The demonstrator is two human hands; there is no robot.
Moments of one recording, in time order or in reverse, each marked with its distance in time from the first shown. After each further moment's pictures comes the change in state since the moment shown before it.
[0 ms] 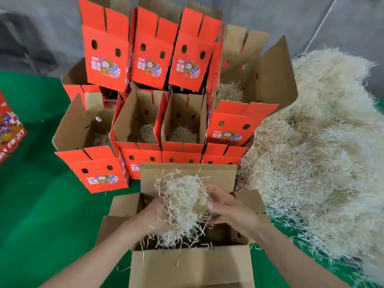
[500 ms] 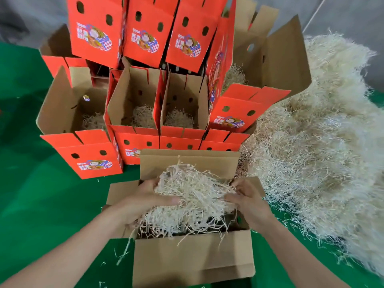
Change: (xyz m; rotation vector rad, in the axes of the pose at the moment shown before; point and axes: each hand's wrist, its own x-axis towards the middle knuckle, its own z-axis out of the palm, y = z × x) left_hand 0.005 -0.041 -0.017 -0.527 -0.042 -0.270; right_hand -0.006 0.025 -0.006 0.186 0.589 -0.003
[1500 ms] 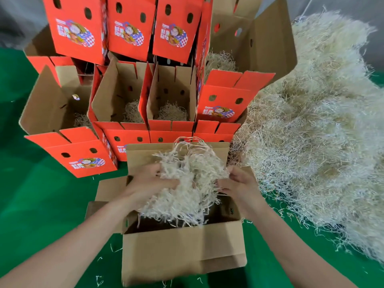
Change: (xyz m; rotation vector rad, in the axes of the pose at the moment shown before) left_hand 0.015 0.033 0.033 0.185 0.218 0.047; right_hand 0.003 0.001 -0.012 0.130 -0.102 -0.119
